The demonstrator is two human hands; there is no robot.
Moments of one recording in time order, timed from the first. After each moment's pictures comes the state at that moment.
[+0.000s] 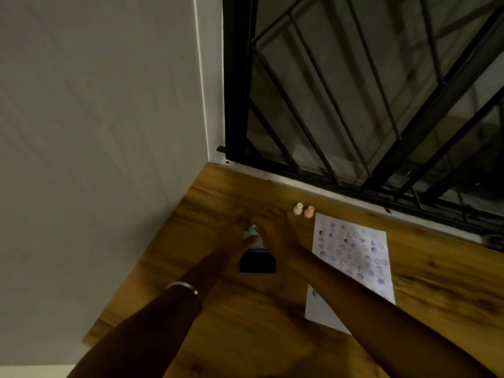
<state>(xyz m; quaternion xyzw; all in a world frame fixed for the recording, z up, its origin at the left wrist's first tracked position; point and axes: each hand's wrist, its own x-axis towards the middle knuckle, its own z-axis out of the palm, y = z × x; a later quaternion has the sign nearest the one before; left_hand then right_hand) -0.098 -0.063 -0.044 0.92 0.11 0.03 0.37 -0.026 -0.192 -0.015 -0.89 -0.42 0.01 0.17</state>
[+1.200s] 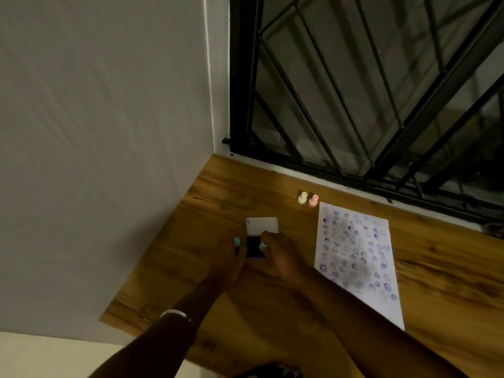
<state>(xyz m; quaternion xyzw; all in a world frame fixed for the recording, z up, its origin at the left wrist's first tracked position) -0.180 -0.085 -0.060 0.87 0.25 0.10 0.40 -0.088 -0.227 -0.052 -0.89 -0.39 0.09 0.22</state>
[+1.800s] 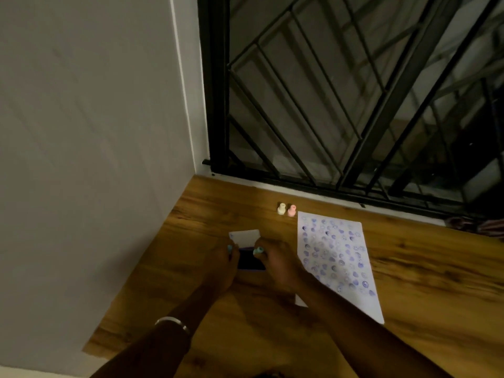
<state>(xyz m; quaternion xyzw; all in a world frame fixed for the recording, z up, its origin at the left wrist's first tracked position) -0.163 -0.101 -0.048 0.86 0.23 0.16 0.43 -0.091 -0.253 -0.021 -0.90 -0.35 0.05 0.25</state>
